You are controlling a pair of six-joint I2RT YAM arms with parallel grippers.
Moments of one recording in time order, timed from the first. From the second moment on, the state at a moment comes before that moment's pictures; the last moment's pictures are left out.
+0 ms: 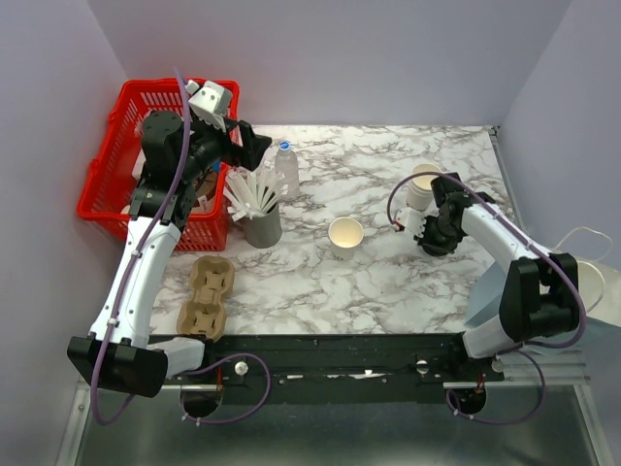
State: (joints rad) left arm -0.16 1.22 1.39 -0.20 0.47 -0.05; right arm 0.14 1.53 1.03 -0.86 -0.06 -1.16
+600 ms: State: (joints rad) left arm -0.17 1.22 1.37 -0.20 0.51 -0.05; right arm 0.14 1.46 1.14 -0.93 -0.11 -1.03
